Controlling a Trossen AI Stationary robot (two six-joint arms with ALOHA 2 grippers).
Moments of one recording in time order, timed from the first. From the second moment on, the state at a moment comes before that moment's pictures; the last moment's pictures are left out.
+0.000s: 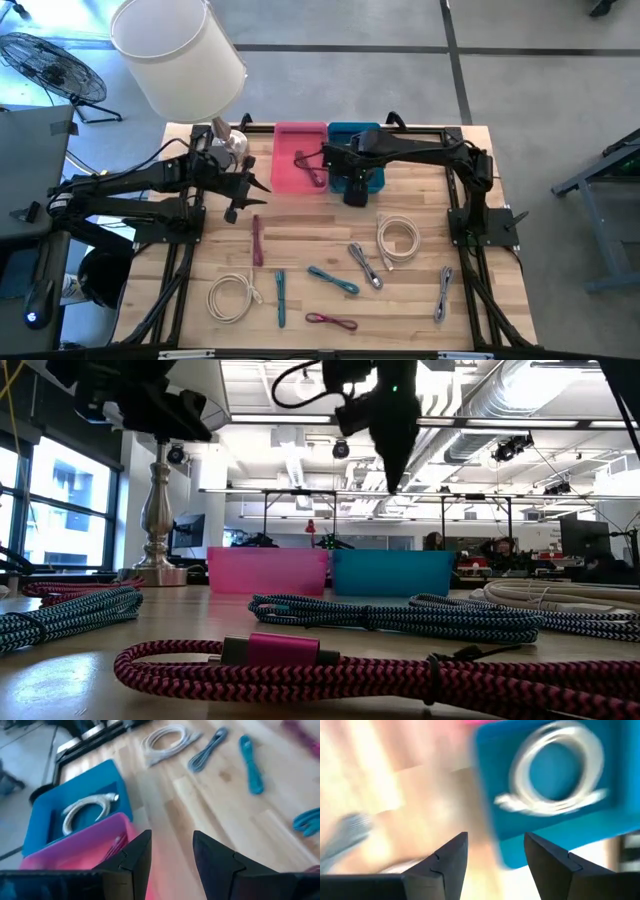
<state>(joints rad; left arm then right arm) 0.26 0.80 0.69 -0.42 0.25 0.60 -0.19 1.92 1.82 -1.39 0.12 0.05</state>
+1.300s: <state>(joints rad) 0.26 0.99 0.69 -0.40 0.59 0.74 0.47 1.80 1.59 -1.57 -0.16 1.39</state>
